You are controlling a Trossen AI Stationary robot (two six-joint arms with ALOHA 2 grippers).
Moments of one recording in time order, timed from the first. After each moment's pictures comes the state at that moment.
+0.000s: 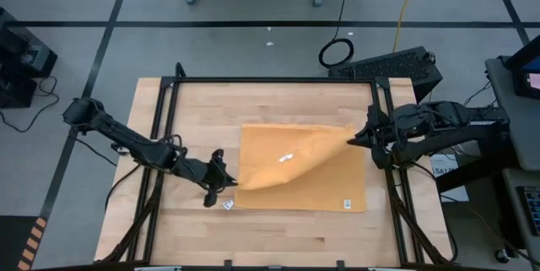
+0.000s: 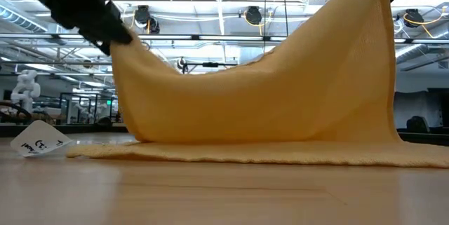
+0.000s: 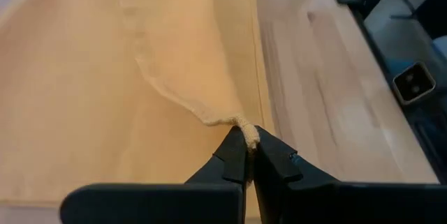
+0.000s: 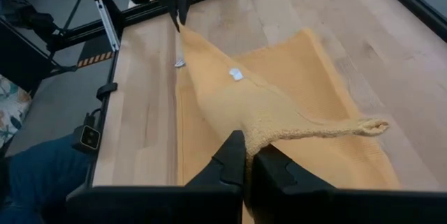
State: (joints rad) left arm -0.42 1.17 0.55 0.02 -0.19 -0.35; right arm 0.15 0.72 1.00 -0.85 0.08 0.41
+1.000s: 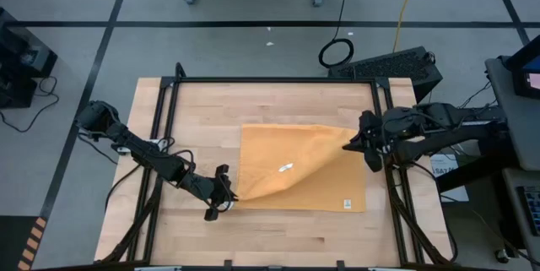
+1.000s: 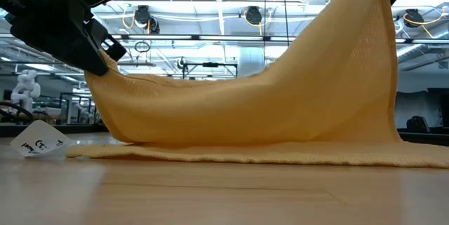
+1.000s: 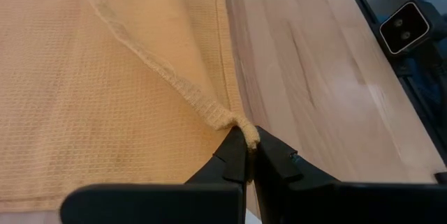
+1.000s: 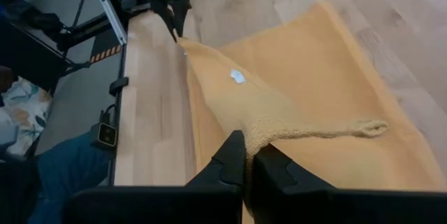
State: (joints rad) left arm -0.52 1.37 0.55 0.14 -0.17 -0.38; right arm 0.15 0.79 1.00 -0.83 0.02 0.51
